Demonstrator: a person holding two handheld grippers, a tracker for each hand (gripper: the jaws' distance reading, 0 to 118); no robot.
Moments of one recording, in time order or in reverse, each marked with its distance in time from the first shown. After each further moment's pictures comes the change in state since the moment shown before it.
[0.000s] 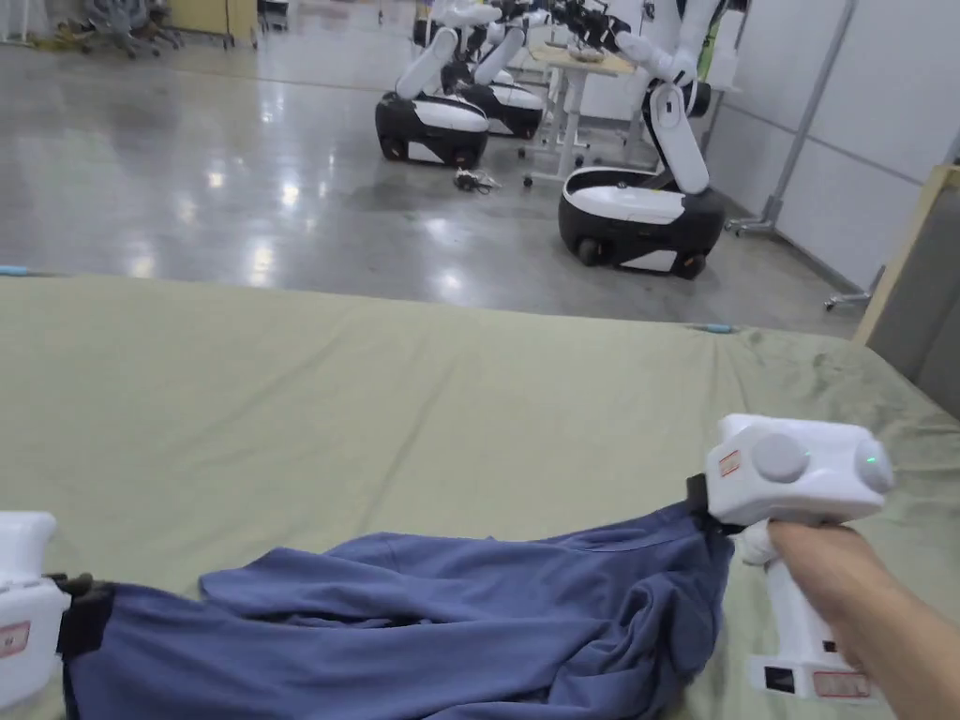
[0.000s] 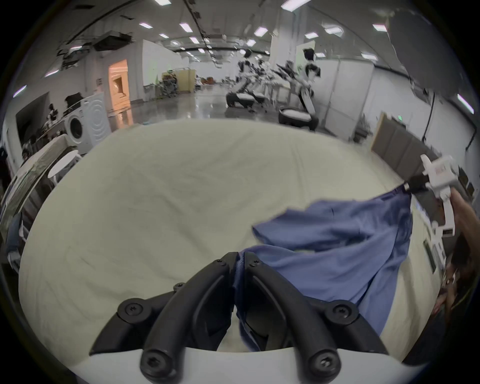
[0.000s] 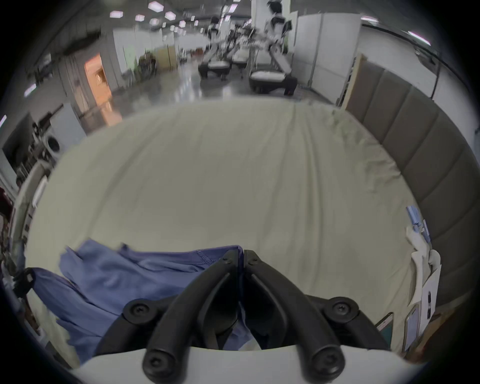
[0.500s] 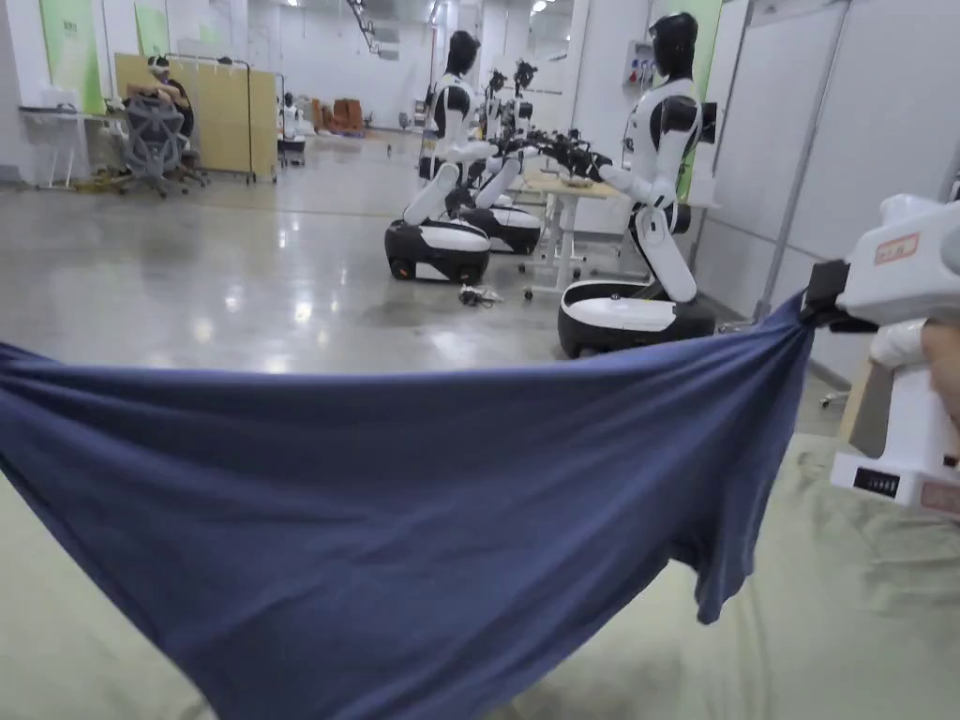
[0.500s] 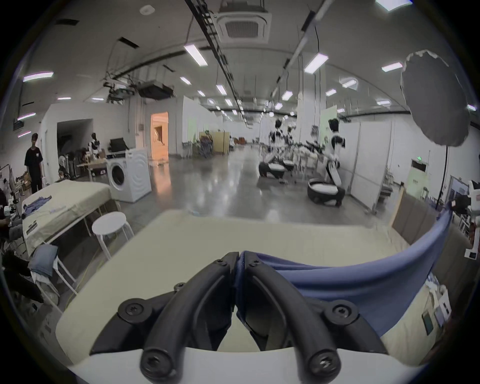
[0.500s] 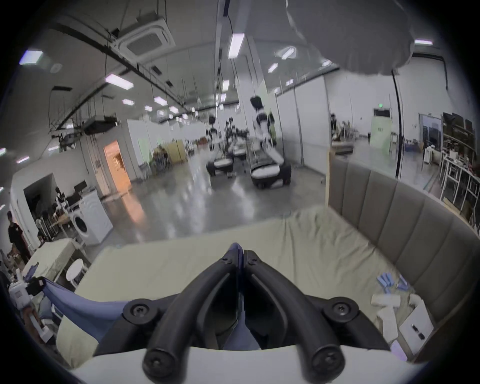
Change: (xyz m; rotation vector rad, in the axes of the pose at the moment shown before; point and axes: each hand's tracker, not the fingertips) left arm -0.055 0.199 0.156 0.414 0.179 0.042; right arm 0.047 0.136 0.270 0.548 0.089 -0.141
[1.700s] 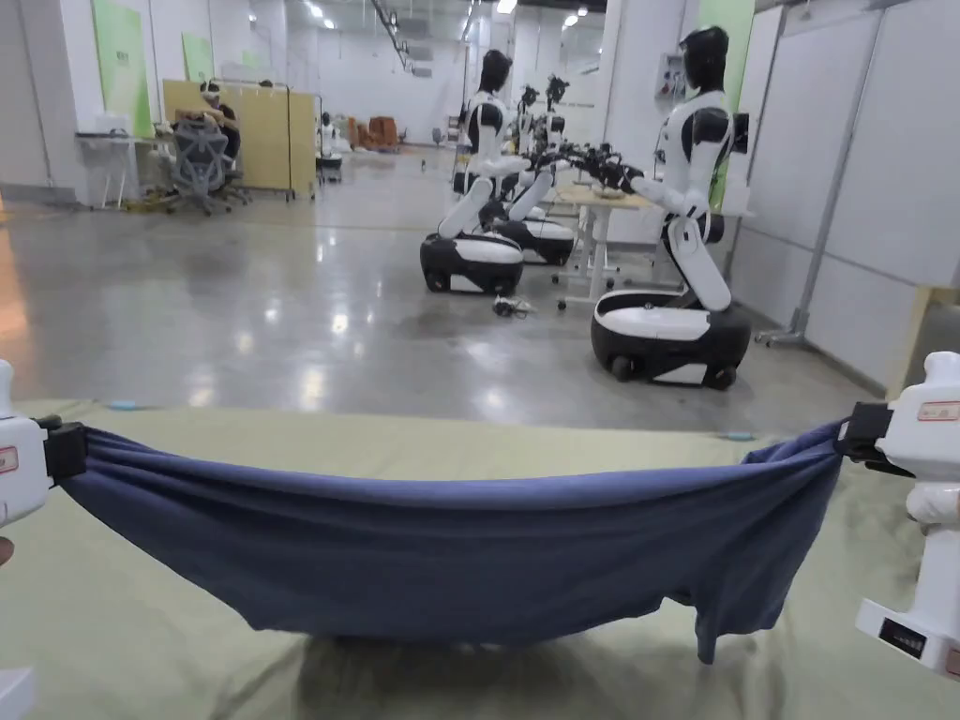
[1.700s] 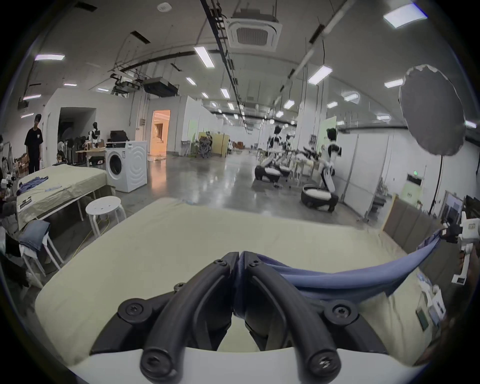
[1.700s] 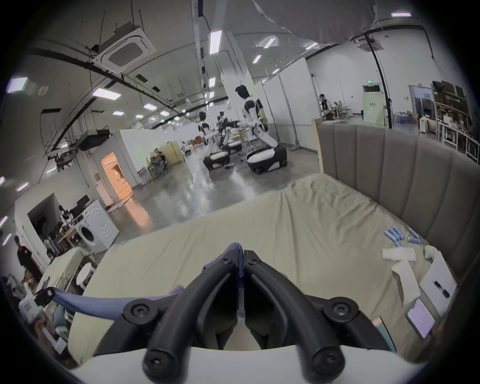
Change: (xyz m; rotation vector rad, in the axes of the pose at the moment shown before) left arm 0.001 -0.114 0.042 -0.040 -0.043 0.050; right arm 0.049 -0.146 0.030 -0.108 0.010 -0.127
